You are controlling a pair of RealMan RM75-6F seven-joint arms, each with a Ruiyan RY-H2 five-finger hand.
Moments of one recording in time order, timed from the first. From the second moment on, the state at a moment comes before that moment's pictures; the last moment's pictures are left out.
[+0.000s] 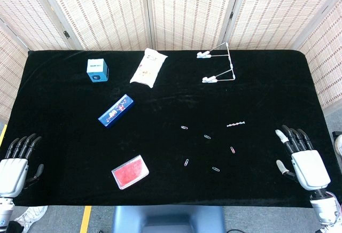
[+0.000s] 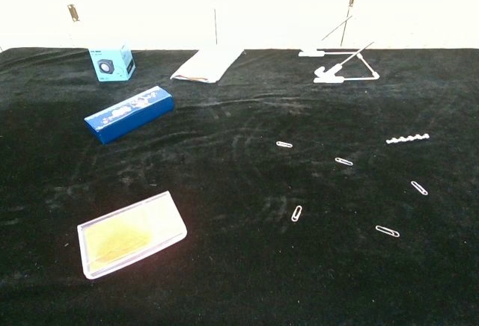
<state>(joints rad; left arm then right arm) -0.10 -1.13 -0.02 -1.59 1.53 1.48 0.06 0.11 -1.13 0.01 -1.56 -1.62 1.48 -0.01</state>
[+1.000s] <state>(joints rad) -0.12 -1.10 -0.03 -1.57 1.51 1.44 -0.04 0.33 -1.17 0.10 -1.56 -1.54 1.18 -0.14</state>
